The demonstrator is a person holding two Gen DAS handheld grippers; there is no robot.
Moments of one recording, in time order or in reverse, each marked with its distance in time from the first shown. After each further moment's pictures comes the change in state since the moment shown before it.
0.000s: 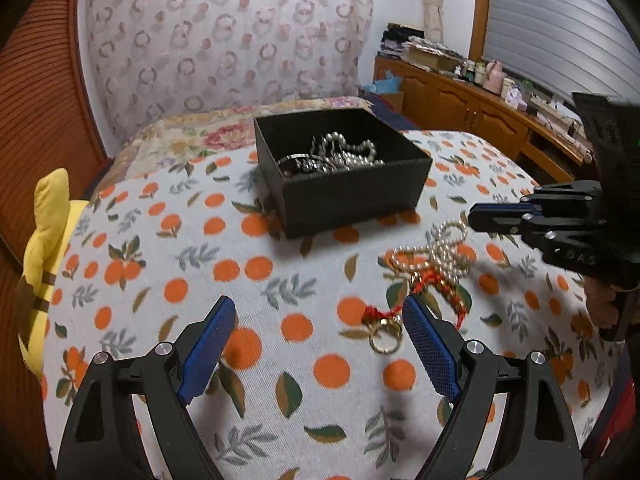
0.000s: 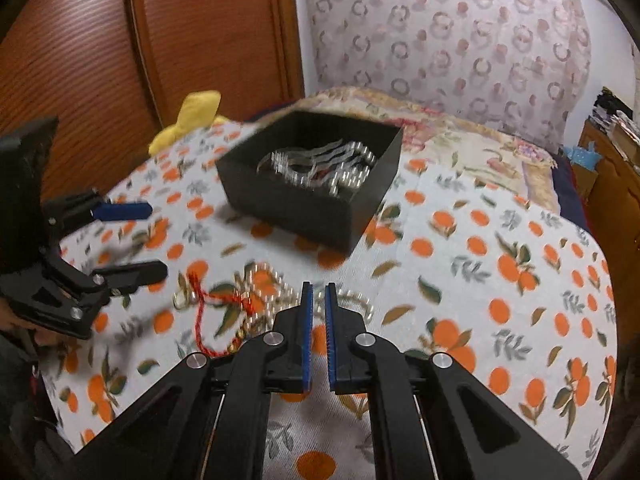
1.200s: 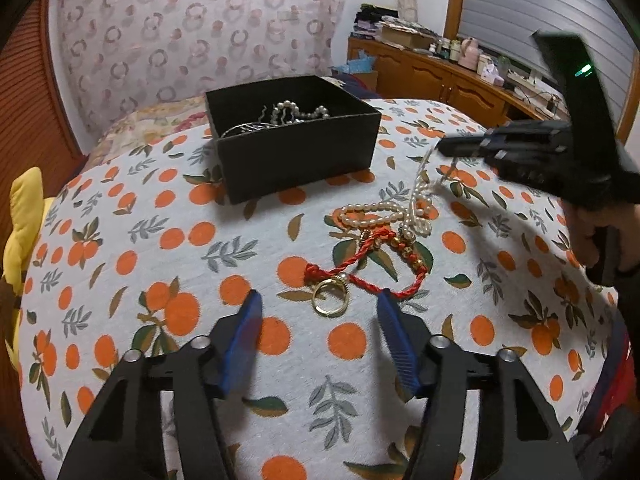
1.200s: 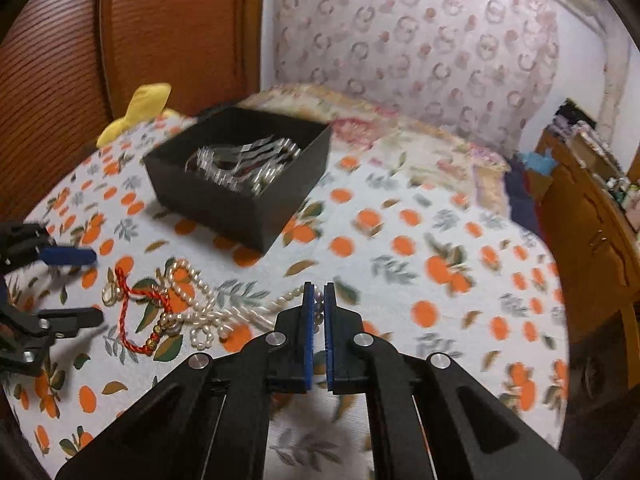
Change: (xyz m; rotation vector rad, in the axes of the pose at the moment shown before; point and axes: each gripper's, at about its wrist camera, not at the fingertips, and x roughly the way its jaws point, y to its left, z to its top) left arm 0.009 -0.029 -0.015 0.061 0.065 -0.068; right arm -0.011 -0.028 0.001 -0.006 -0.021 -0.206
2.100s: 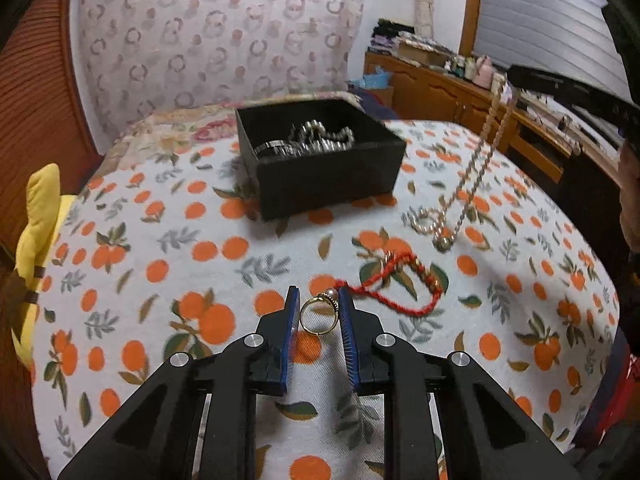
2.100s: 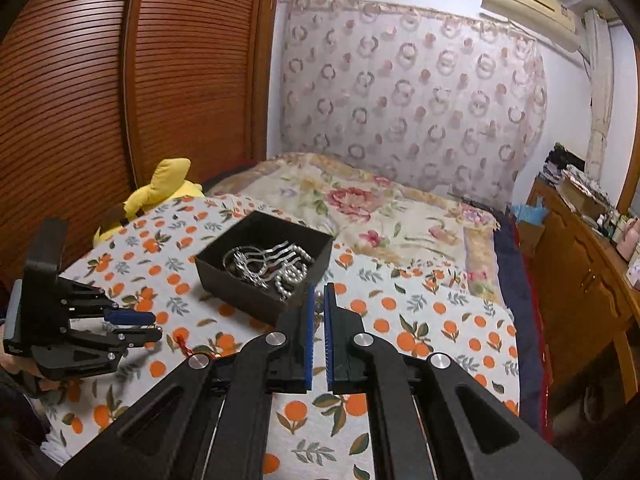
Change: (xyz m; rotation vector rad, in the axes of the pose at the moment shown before) left arm -0.018 0.017 0.006 -0.053 -0.064 0.042; right arm -0.092 0.007 0.041 -0.018 -0.216 0.015
